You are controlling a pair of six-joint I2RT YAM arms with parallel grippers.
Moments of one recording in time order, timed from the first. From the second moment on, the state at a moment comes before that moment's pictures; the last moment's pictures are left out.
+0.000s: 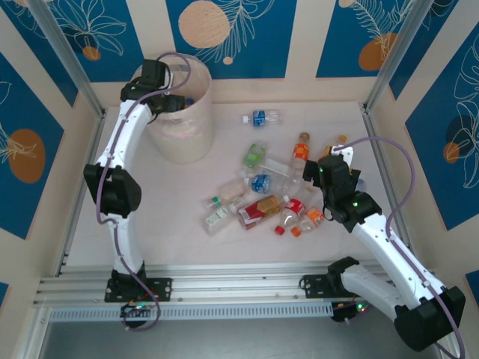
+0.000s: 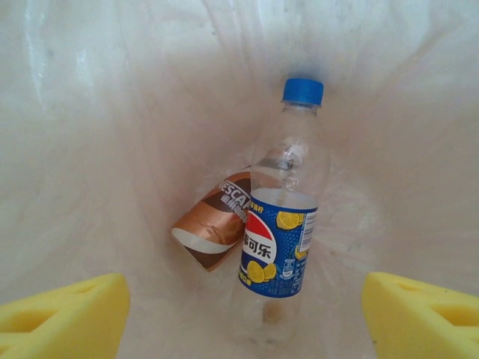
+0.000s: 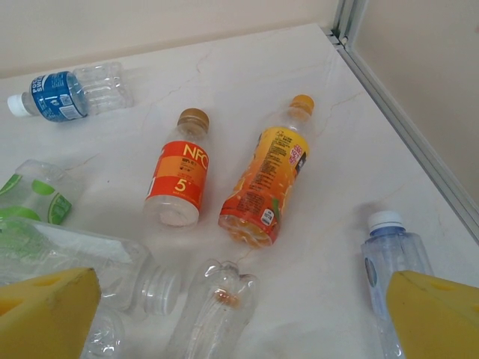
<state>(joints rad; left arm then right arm) -0.18 2.08 2.24 -0.99 -0.13 -0.01 0.41 0.89 0.81 -0.54 0.55 0.39</state>
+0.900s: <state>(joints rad) -0.26 1.48 1.87 -1.01 0.19 -0.16 0.41 0.88 0.82 -0.57 0.55 0.40</state>
